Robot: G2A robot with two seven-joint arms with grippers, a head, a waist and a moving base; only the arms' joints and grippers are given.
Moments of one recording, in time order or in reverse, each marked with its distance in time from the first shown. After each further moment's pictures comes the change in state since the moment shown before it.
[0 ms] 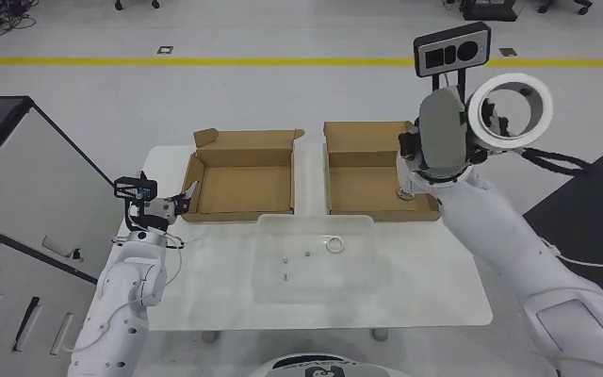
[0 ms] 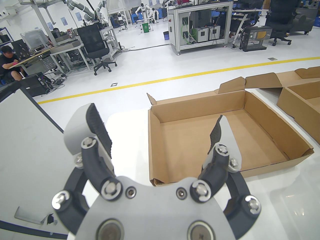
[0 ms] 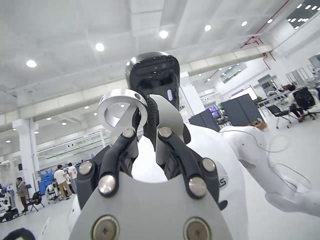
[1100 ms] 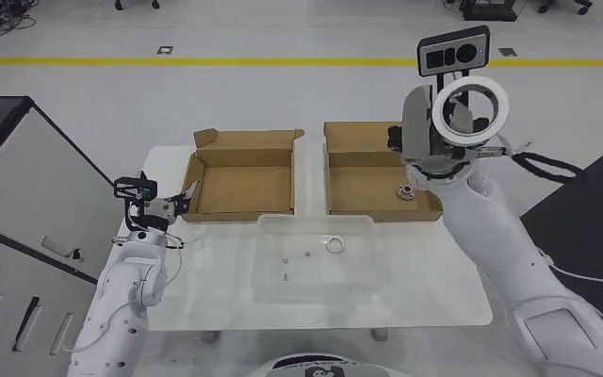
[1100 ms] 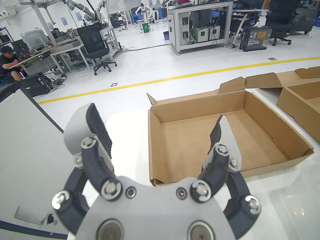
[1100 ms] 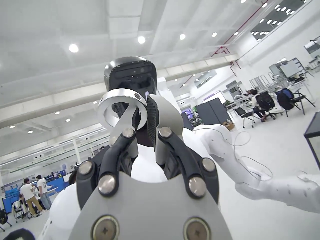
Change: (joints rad) left arm 0.000 0.000 0.000 0.000 0.000 0.000 0.000; right arm -0.088 -0.057 0.152 0.024 -0.268 0.074 -0.069
